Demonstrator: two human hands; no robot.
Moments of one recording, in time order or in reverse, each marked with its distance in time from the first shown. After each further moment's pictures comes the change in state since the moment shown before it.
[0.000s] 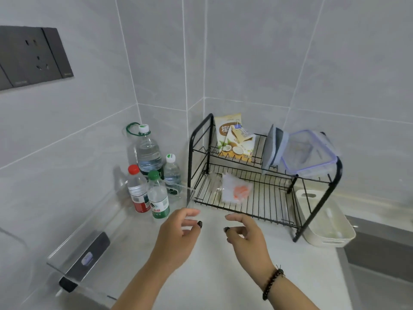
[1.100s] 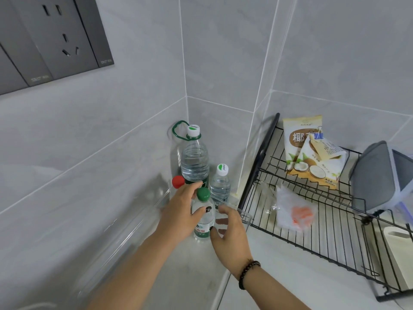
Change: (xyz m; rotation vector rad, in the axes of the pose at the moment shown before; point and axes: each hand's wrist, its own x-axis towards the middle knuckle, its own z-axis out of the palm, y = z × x) left_hand 0.165 -0.090 -0.096 0.347 0.075 0.158; right_hand 0.124 0.003 0.177 -0.251 -0.180 -0.146
